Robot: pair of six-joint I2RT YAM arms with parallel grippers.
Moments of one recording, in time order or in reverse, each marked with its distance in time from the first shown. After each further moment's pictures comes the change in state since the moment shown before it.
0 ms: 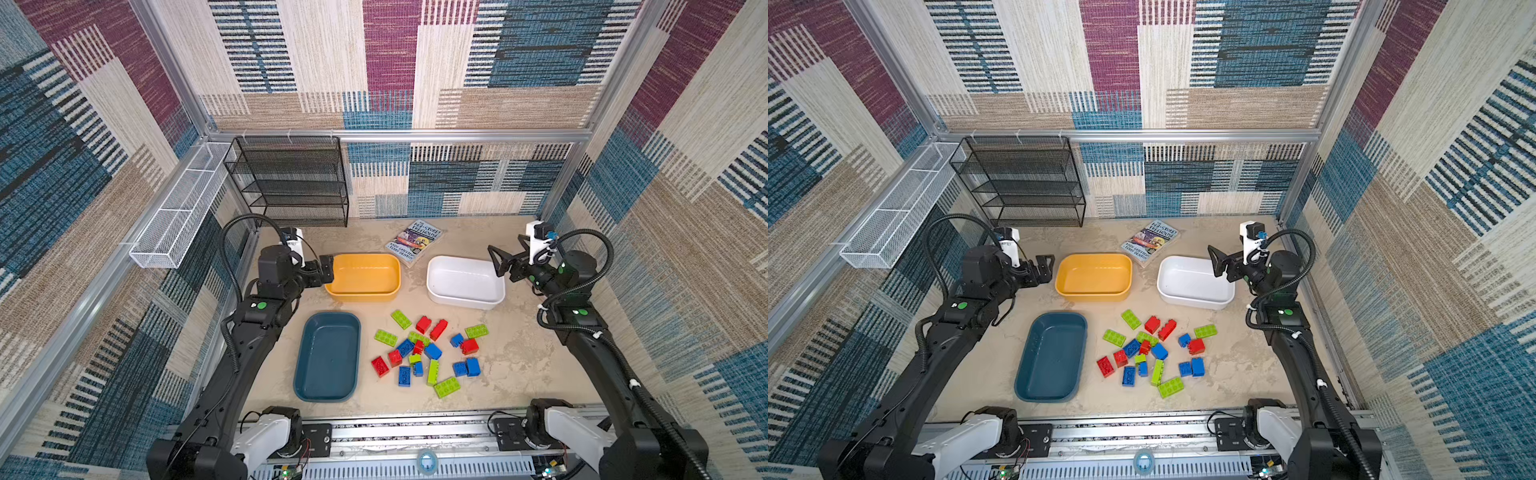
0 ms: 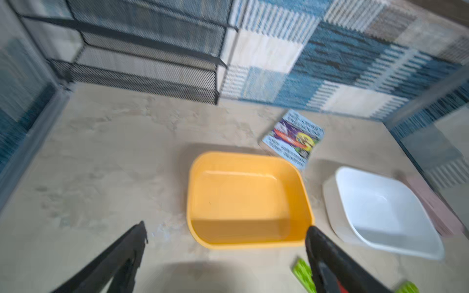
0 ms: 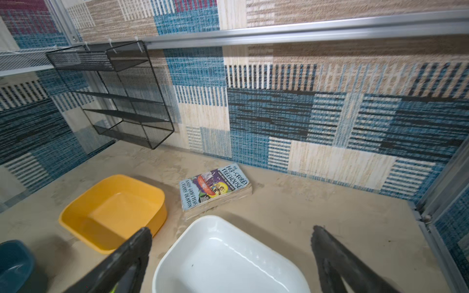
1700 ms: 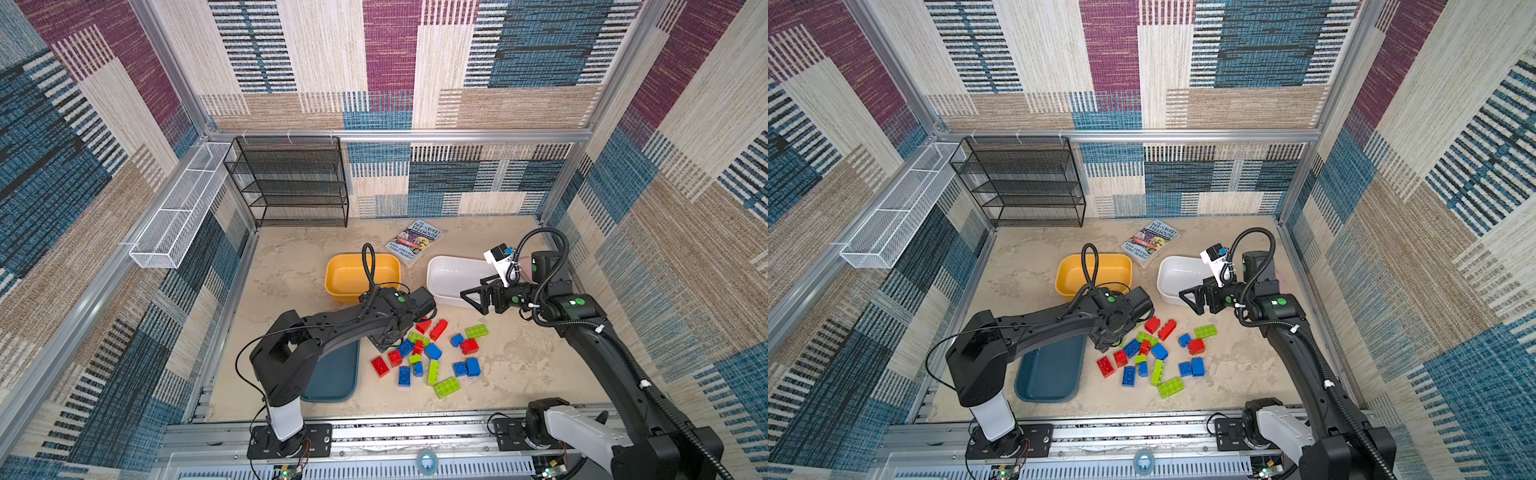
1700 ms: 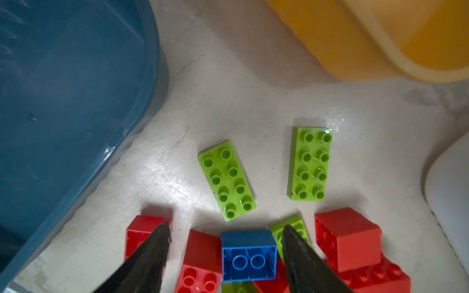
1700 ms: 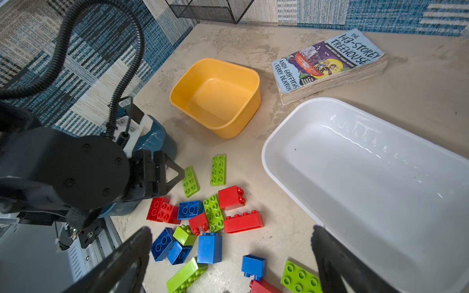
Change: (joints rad) left arm -0.759 0.745 0.330 -0.569 -0.420 -1.421; right arm 0.174 0.033 0.121 -0.658 -0.165 -0.107
